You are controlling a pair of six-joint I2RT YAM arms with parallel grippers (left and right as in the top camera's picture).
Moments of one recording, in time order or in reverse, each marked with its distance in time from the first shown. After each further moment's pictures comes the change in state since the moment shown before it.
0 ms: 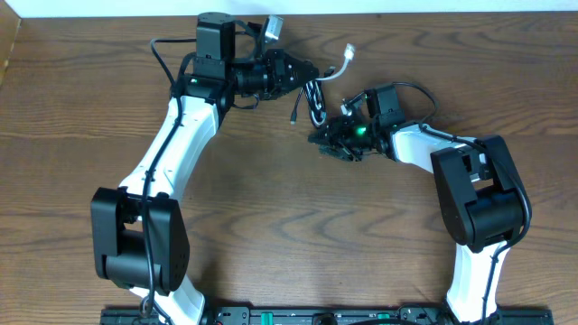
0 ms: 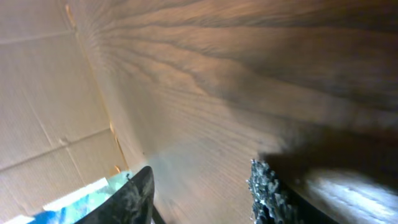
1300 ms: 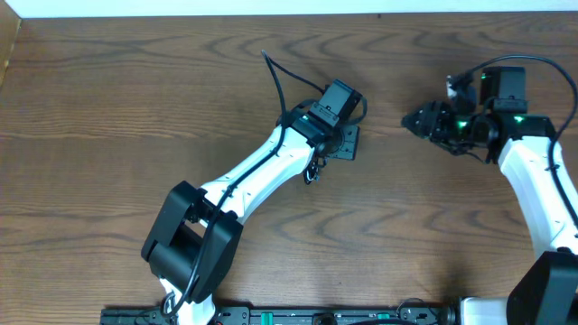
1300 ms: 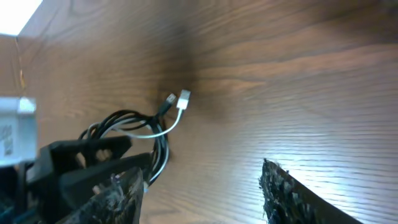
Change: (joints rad) left arm -0.473 0.083 -0.003 -0.399 -1.000 0.284; right arm -0.373 -0.555 0.000 -0.665 0.297 -0.455
